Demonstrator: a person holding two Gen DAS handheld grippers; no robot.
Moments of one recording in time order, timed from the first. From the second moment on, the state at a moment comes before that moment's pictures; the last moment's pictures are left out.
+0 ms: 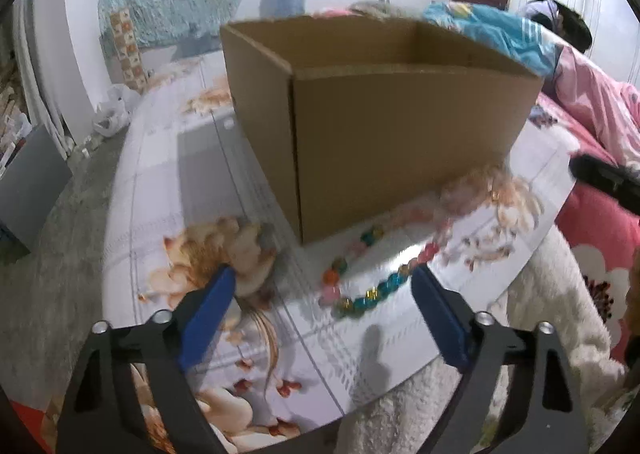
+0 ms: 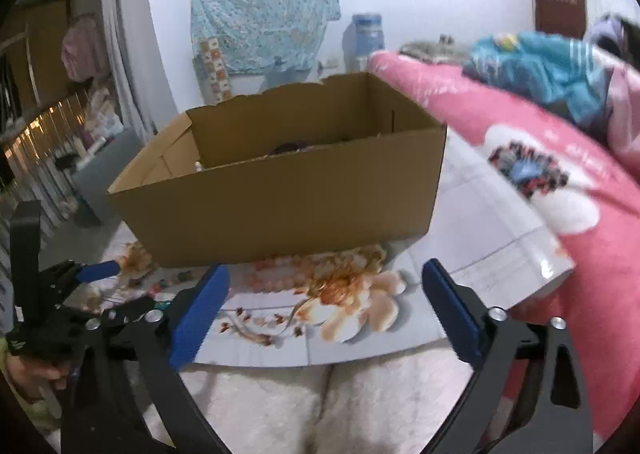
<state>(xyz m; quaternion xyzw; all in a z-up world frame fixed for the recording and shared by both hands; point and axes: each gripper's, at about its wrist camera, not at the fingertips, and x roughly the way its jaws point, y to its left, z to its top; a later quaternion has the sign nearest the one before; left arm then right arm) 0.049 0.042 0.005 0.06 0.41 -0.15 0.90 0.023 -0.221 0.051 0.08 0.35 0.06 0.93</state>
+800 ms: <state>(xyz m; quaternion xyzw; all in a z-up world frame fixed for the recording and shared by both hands) 0.038 0.016 -0.016 0.10 0.45 -0.17 0.87 0.038 -0.188 0.025 0.11 0.42 0.16 0.89</state>
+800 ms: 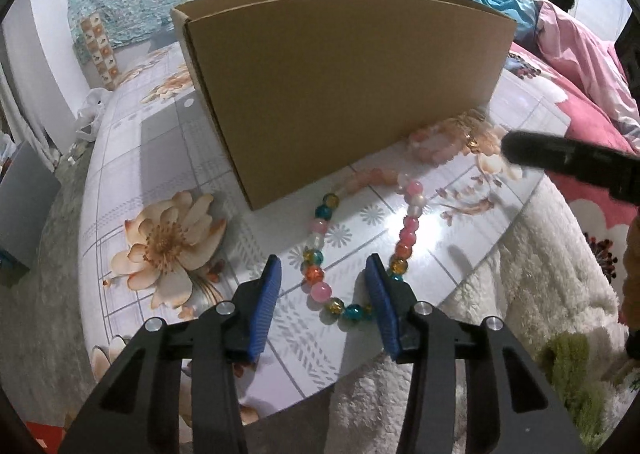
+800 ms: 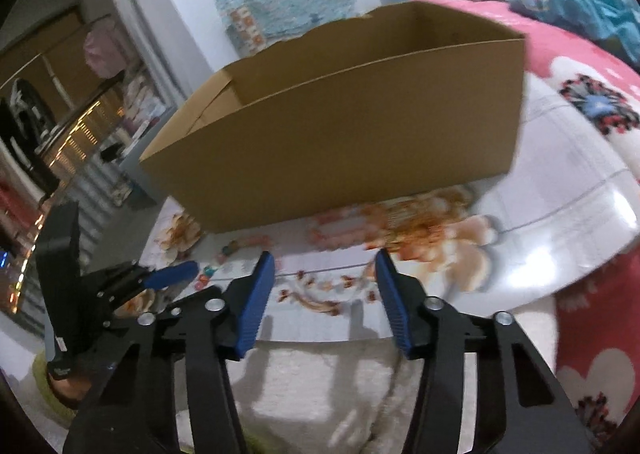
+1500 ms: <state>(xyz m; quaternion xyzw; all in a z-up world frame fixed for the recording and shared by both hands) 0.058 0.015 -0.017 0.11 0.42 -0.19 0.88 0.066 -0.122 0.000 0.00 0.45 0.18 0.87</state>
